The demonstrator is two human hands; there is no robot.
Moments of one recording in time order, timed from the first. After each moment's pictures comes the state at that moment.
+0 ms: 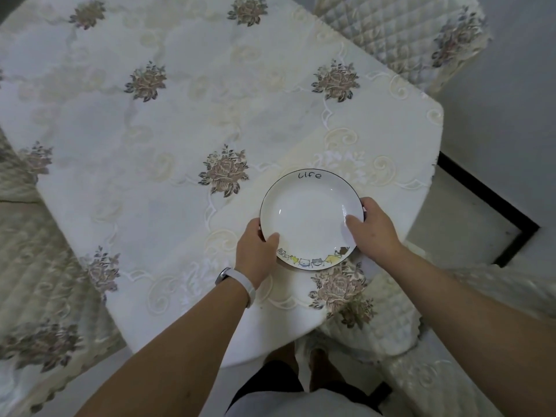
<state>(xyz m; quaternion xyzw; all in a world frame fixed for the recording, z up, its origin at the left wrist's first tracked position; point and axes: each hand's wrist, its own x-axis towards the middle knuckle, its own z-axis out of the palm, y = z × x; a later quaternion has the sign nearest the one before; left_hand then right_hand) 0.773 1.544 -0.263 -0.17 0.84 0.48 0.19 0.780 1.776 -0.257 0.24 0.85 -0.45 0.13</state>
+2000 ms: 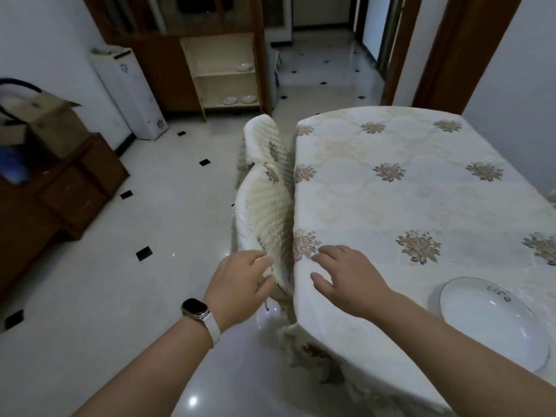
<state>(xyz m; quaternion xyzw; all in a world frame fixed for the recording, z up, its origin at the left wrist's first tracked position) 1.041 1.240 -0.086 -0.11 0.98 0.10 -0.11 0.896 1.439 -0.081 -0.47 0.87 -0.11 0.04</state>
